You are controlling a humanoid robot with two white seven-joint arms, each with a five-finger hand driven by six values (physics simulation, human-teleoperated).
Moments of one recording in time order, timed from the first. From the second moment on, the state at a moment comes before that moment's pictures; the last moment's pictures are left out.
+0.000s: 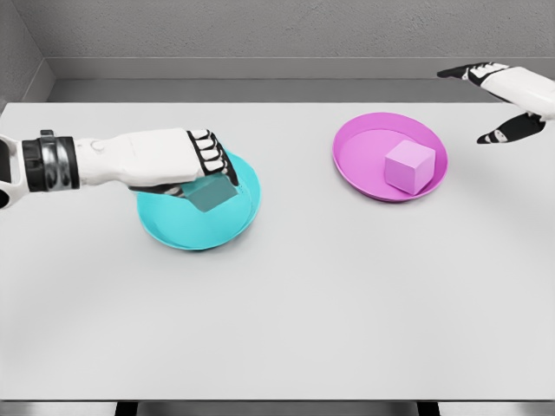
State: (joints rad) left arm -0.73 0.80 -0.67 -1.63 -0.36 -0.61 -0.55; right arm -0.64 -0.69 0.19 -1.17 0.31 -0.61 0.61
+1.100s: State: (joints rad) left arm -0.69 0.87 -0.64 -1.17 -0.08 -0.61 -0.53; right arm -0.58 -0.80 0.19 -1.30 0.31 -0.61 0.61
